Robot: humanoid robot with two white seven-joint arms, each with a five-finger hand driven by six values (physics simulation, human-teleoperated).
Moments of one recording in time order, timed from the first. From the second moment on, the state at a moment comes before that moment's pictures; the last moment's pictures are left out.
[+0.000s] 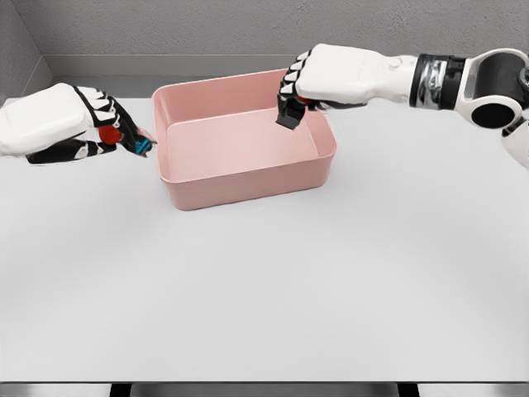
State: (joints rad) left arm -0.46 0.97 -0.35 -1.70 -0.18 -0.61 -0.34; right arm -1.10 -0.63 0.95 -1.37 0.42 -0.61 0.33
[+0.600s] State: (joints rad) left arm -0.57 0.87 -0.46 -1.64 -0.19 -0.61 -0.37; right arm -1.15 -0.46 1.00 -1.19 0.43 -0.61 0.33
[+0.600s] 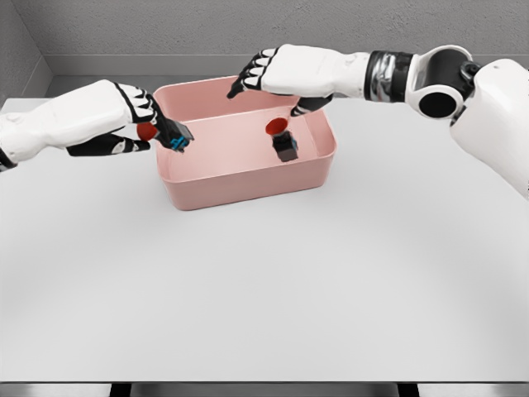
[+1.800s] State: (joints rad) left arm -0.77 0.70 -0.55 -1.43 -0.20 -0.61 -0.42; right arm -0.89 -0.89 0.78 -1.21 0.35 -0.61 0.32
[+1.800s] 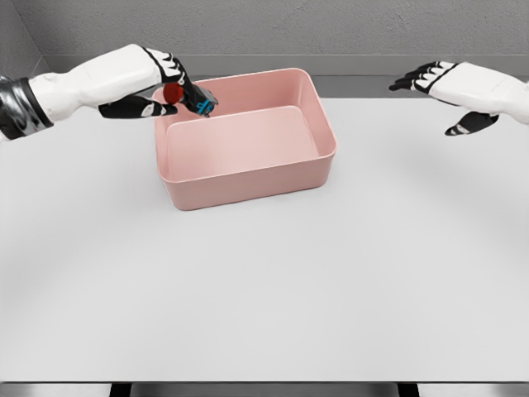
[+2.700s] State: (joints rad) left arm -0.63 0.89 -0.54 -1.42 -0.08 -0.61 -0.43; right arm -0.73 -1.03 0.77 -1.32 0.29 -0.61 0.28
